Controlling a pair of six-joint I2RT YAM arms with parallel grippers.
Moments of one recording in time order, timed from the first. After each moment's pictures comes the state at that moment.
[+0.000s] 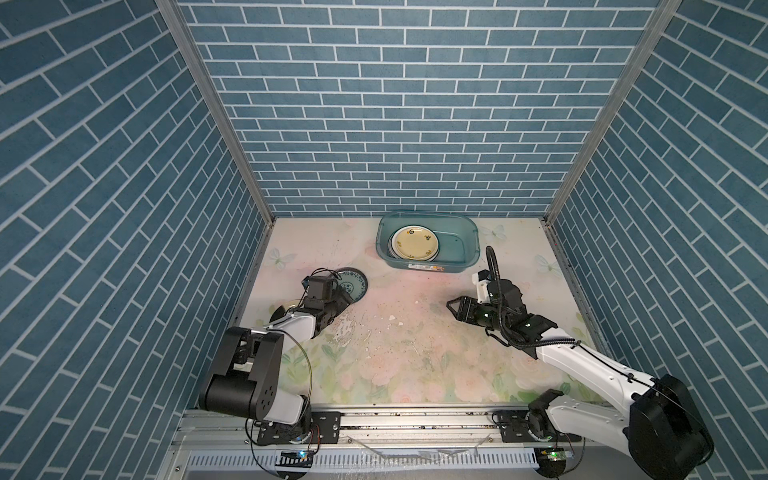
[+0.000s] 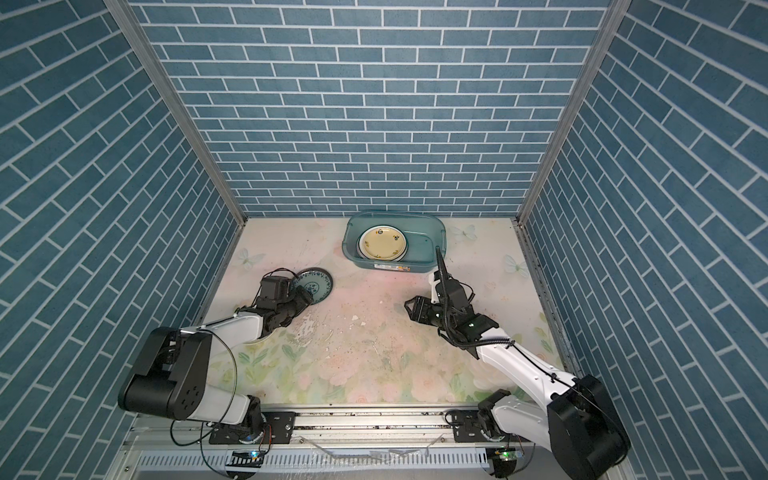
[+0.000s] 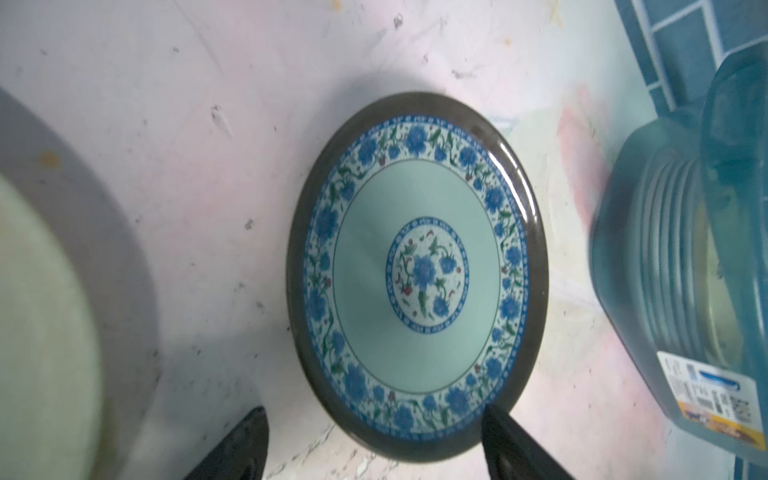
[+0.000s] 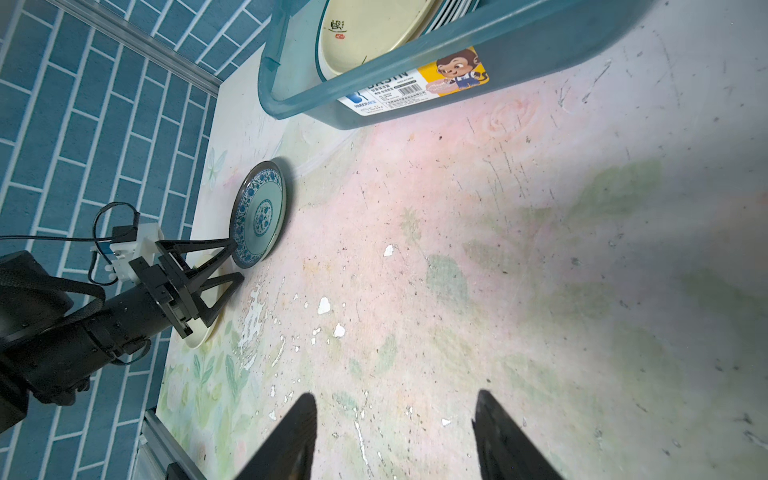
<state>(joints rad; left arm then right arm) -0.17 1.48 0.57 0.08 0.02 -0.90 0.58 1.12 0.59 -0.12 -0.21 0.70</state>
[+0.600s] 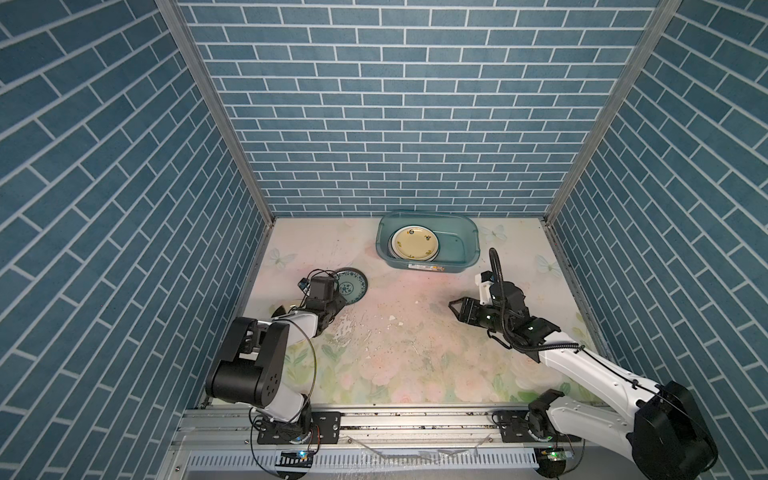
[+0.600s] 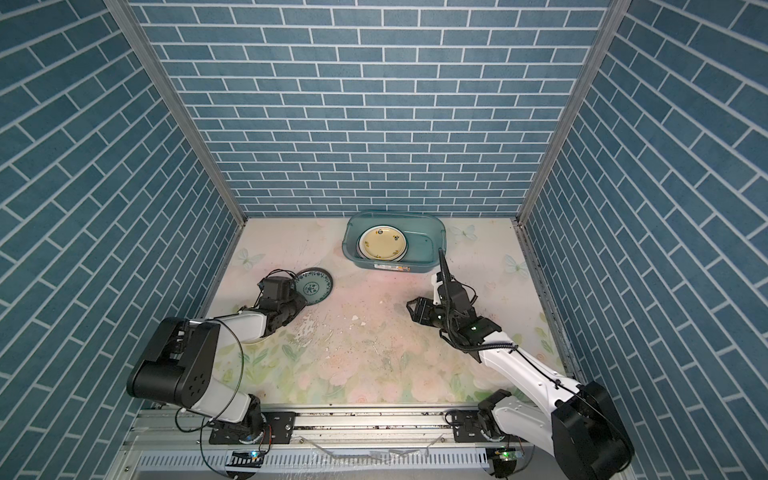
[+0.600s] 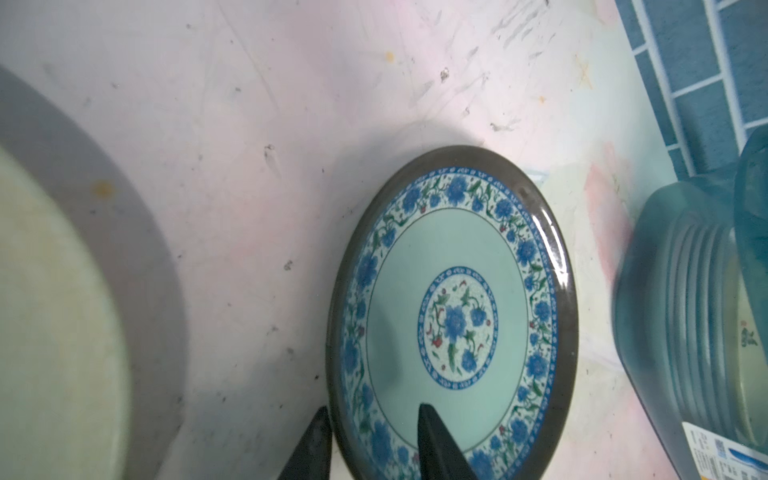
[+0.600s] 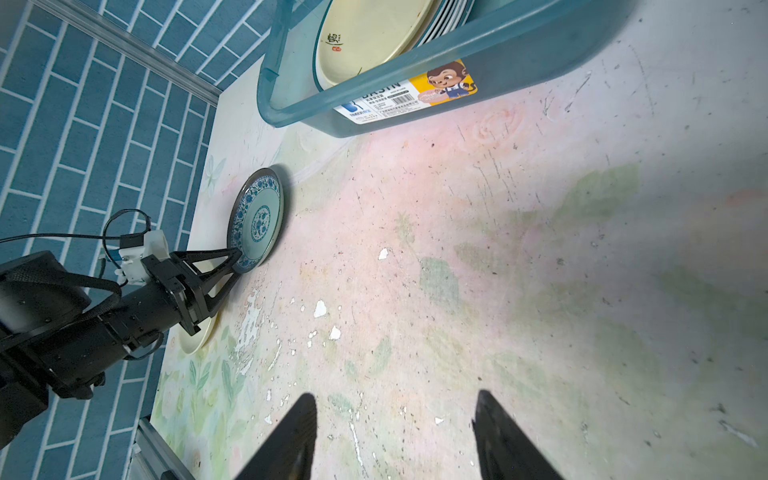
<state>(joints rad) -0.17 1.55 0.56 0.15 -0.07 -0.96 0.57 1.09 0.57 -0.12 -0.19 0.70</state>
